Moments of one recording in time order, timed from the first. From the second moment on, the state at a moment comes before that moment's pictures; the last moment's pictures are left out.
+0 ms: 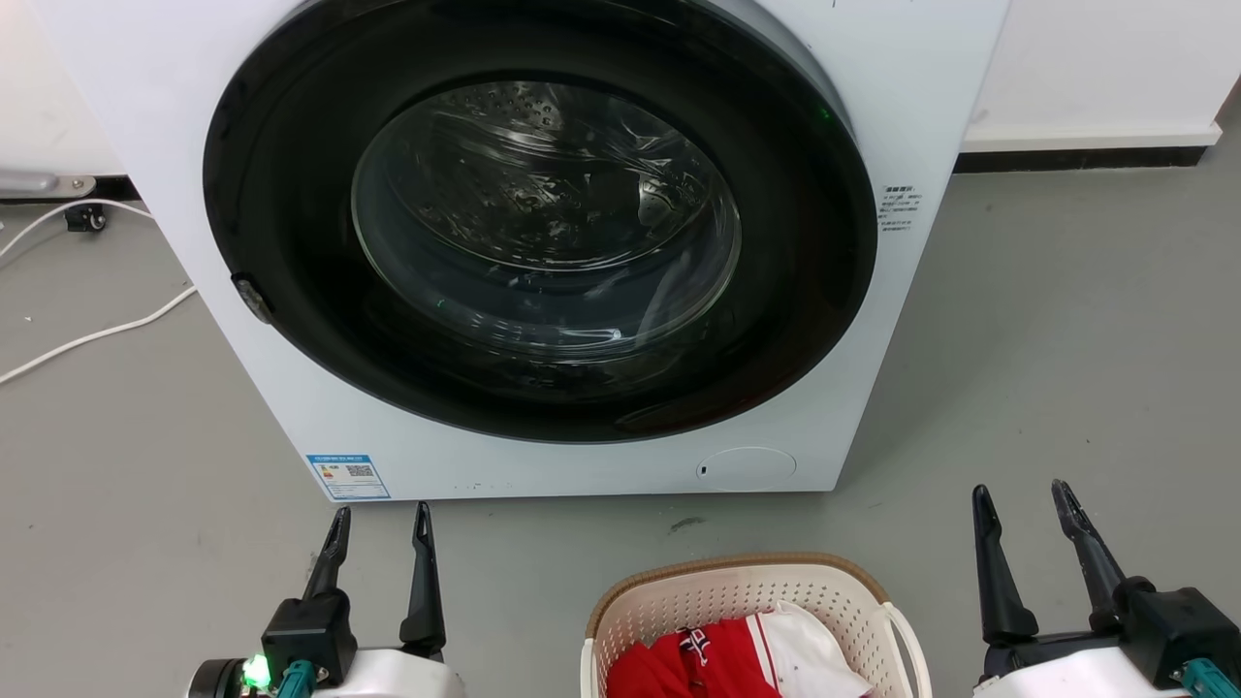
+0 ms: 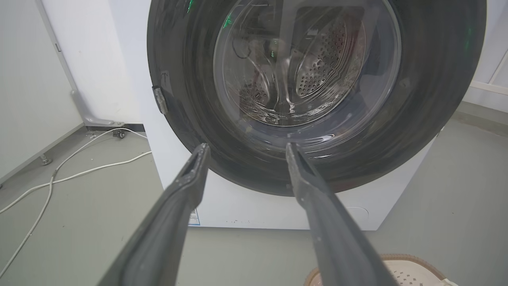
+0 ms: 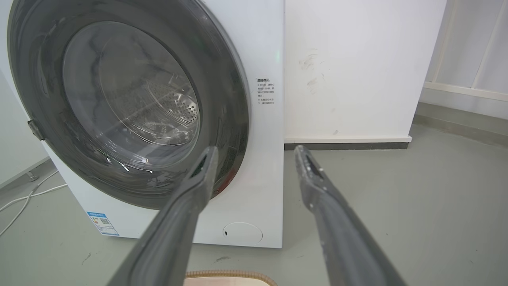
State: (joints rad) left arm 0.04 0.05 -0.07 0.14 -0.10 0.05 -0.26; right arm 0.09 -0.05 -0.02 0.04 0.09 0.13 -0.26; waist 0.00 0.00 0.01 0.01
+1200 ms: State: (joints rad) left arm -0.26 0.05 -0.40 0.70 -0.21 -0.07 -0.26; right arm -0.17 -0.05 -0.18 0.47 -0.17 0.13 -0.26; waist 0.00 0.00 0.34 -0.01
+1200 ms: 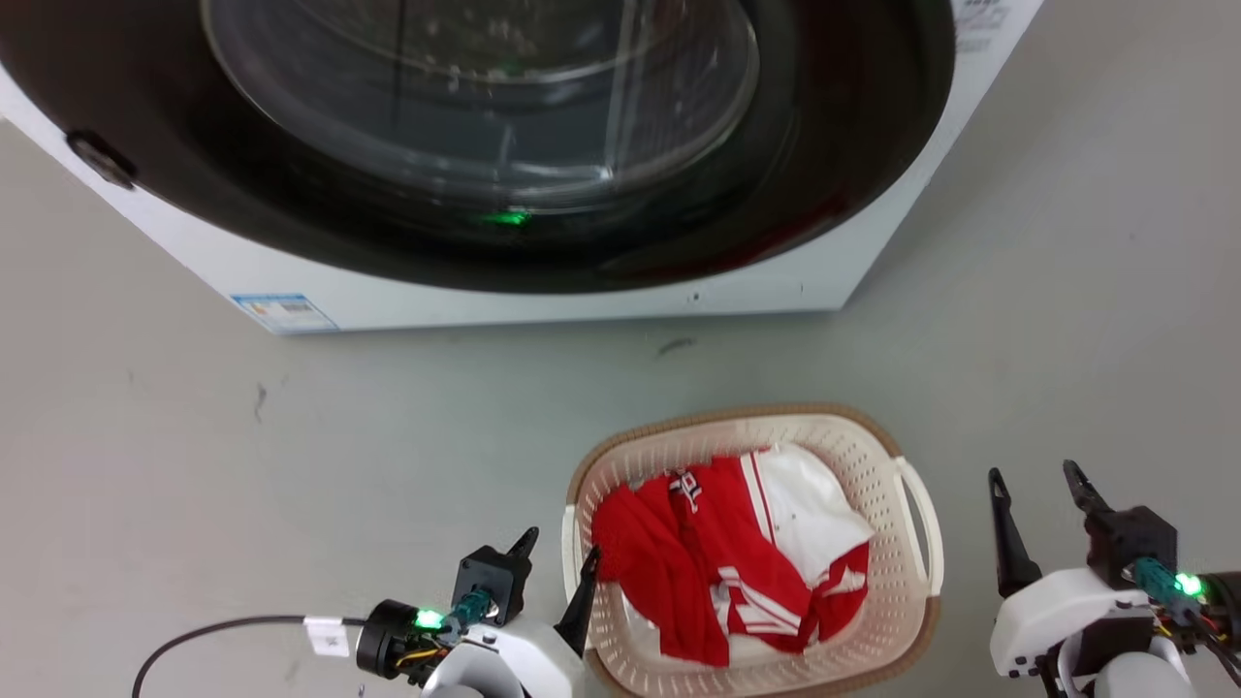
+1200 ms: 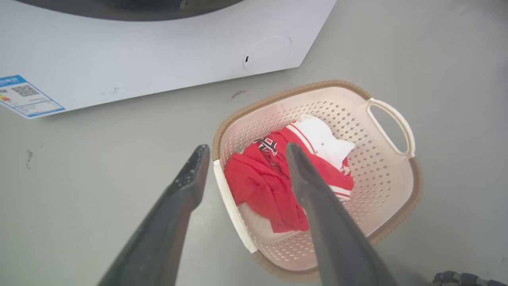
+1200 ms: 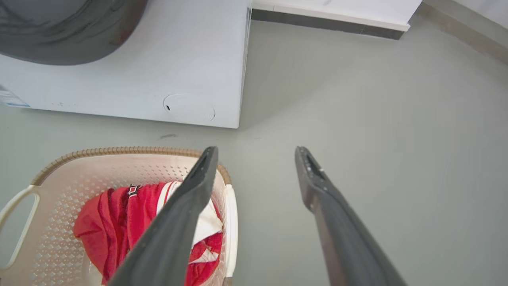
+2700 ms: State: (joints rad) left arm -0.58 0.05 -0.57 0.99 -0.39 -0.05 -0.26; right arm -0.59 -0.11 -0.15 1.04 -0.33 0.13 -0.26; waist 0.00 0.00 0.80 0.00
